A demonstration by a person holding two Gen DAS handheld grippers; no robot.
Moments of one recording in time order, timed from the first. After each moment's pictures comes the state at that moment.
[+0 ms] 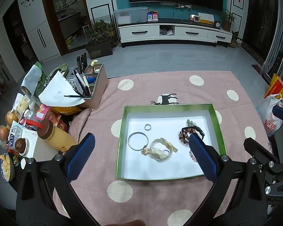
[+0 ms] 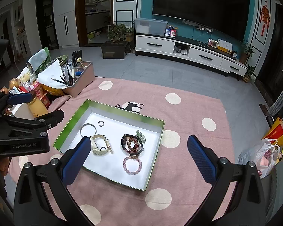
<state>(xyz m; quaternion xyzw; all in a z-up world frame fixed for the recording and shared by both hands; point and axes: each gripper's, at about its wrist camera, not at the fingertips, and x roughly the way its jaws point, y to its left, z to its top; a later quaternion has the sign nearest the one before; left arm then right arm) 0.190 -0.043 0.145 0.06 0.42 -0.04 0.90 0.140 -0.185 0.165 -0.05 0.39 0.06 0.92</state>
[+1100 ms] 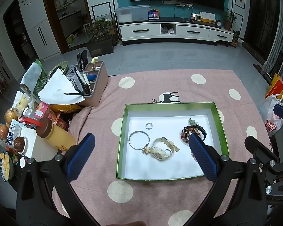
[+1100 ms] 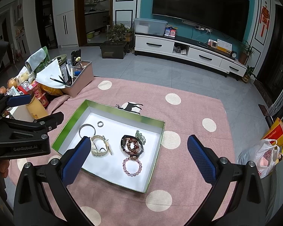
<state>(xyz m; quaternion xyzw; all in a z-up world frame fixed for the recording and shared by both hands) 0.194 -0.039 0.138 0.06 0.43 -0.03 0.90 0.142 -0.185 0.164 -0.05 0.39 0.06 0.92</state>
